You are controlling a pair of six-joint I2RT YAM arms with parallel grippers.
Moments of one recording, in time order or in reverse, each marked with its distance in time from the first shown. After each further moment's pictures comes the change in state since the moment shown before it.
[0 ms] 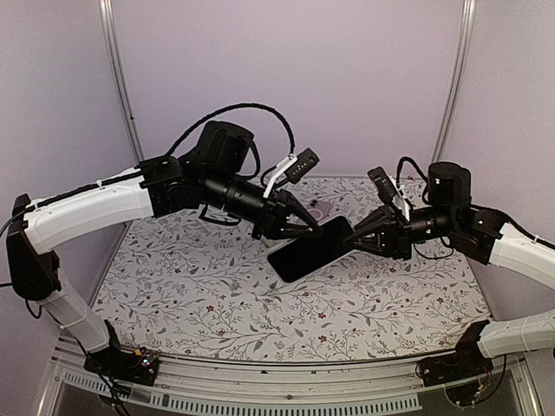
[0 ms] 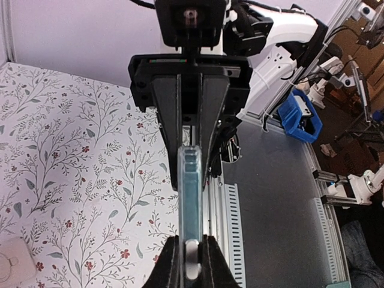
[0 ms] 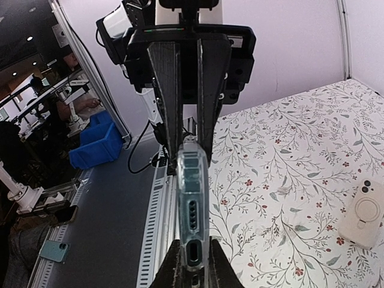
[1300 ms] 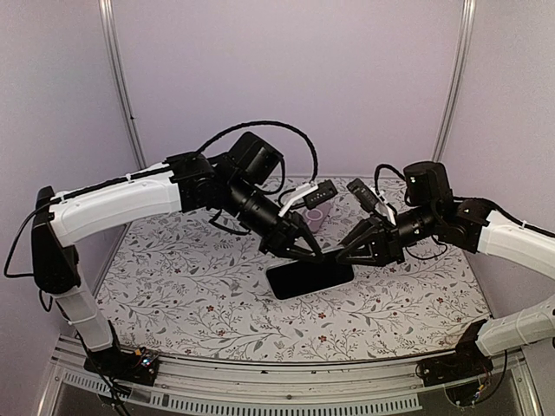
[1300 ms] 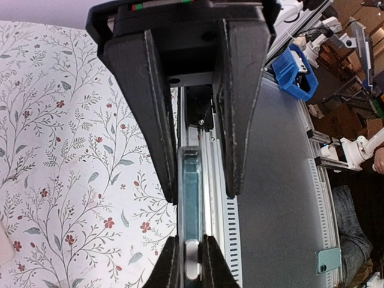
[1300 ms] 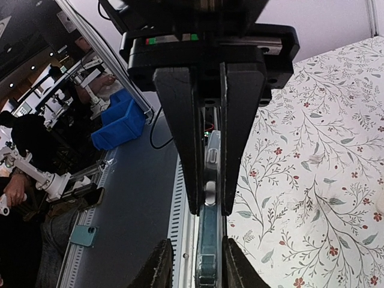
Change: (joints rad) left arm -0.018 0.148 0.142 -0.277 0.053 0.136; right arm 0.040 0.118 0.098 -0.209 -0.074 -0.049
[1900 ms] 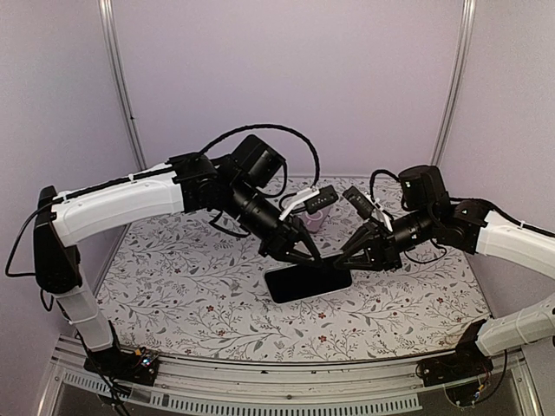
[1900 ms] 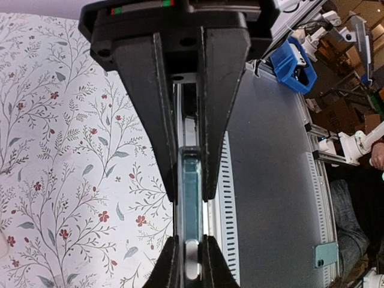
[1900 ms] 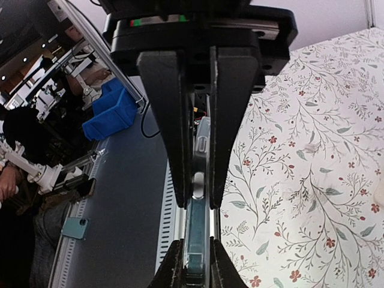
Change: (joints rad) left arm -0.005 0.013 0.008 -0.037 0.005 0.018; right arm 0.023 0.008 0.001 -0.063 0.042 -0.061
